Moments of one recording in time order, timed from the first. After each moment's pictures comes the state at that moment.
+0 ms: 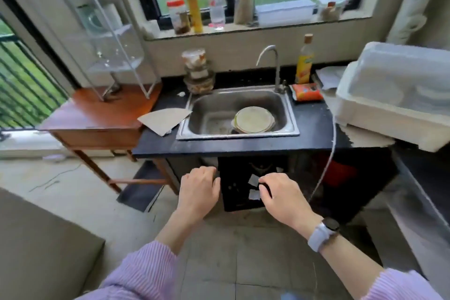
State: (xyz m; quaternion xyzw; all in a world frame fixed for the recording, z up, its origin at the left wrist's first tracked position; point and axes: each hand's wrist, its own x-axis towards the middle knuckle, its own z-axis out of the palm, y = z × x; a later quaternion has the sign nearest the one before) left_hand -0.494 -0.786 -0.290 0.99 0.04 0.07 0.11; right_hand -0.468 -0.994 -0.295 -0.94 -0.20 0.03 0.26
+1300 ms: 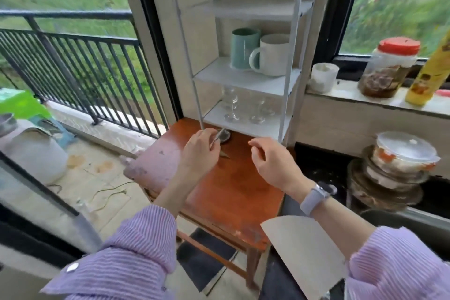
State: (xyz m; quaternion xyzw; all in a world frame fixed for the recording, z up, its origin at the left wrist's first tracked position) left_hand -0.152 -0.167 -0.204 0.91 0.22 0.25 0.25; right_hand -0.066 -0.331 -0.207 -0.84 -0.40 0.00 0.38
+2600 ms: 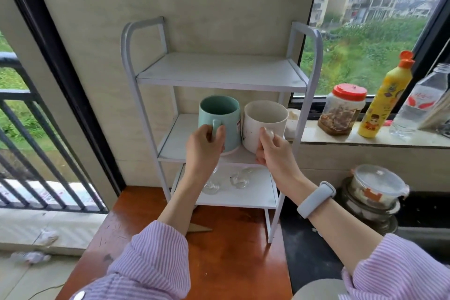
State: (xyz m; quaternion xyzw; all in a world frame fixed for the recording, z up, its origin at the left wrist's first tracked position) left_hand 0.032 -0.072 -0.125 0.79 0.07 0.28 0.55; right_hand 0.057 -0.214 -0.129 -0.71 -0.10 -0.02 0.69
